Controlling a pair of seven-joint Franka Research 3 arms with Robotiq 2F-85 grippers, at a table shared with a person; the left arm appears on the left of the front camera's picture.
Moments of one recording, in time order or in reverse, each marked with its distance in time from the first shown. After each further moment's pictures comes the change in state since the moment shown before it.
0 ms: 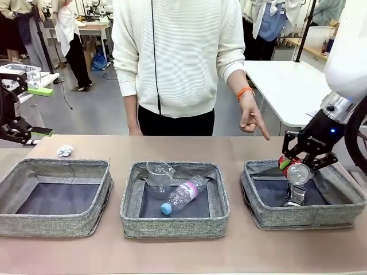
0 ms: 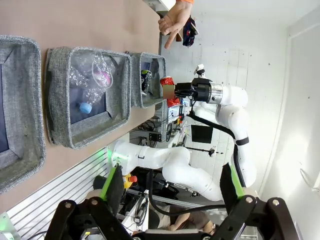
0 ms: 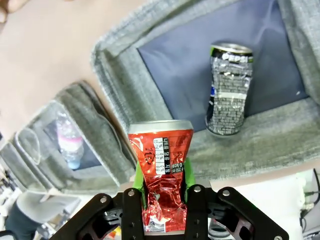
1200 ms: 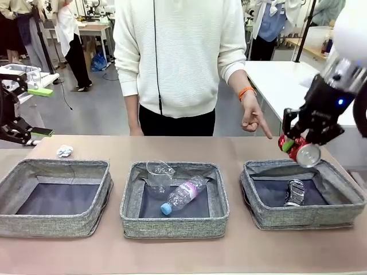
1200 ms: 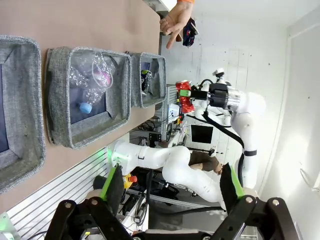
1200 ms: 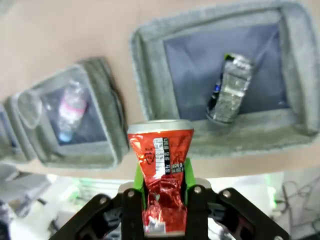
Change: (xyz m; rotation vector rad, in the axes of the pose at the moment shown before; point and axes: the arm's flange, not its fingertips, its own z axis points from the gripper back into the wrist) left arm 0.000 0.000 0.000 0.000 0.000 0.000; right arm -0.027 0.033 0.049 -0.068 -0.040 0.221
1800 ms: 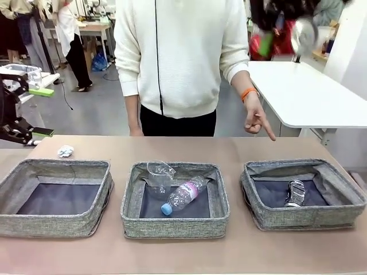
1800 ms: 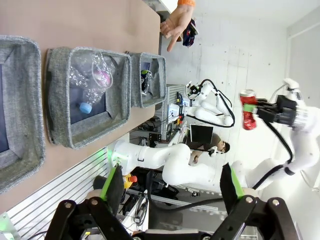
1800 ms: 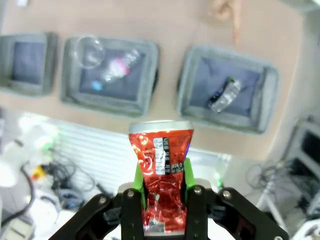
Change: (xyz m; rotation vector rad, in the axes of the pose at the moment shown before) left arm 0.000 0.000 0.000 0.000 0.000 0.000; right arm -0.040 0.180 0.188 -0.215 -0.014 0.416
